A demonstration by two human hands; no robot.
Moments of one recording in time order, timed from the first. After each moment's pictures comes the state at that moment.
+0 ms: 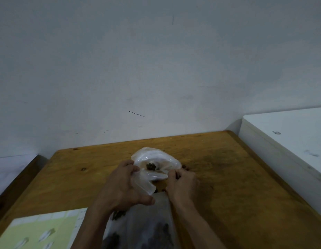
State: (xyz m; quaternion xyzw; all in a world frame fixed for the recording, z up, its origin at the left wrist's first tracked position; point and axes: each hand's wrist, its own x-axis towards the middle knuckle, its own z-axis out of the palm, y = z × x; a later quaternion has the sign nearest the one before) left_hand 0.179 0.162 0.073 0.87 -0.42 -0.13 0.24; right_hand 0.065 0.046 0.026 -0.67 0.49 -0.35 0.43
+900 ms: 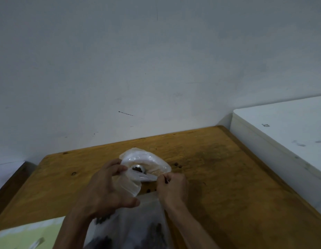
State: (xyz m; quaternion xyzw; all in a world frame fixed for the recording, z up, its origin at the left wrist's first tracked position) left_hand 0.190 0.174 0.076 0.85 -0.45 -0.11 0.25; right_hand 0.062 0.052 0.021 -0.69 0.49 -0.28 0.45
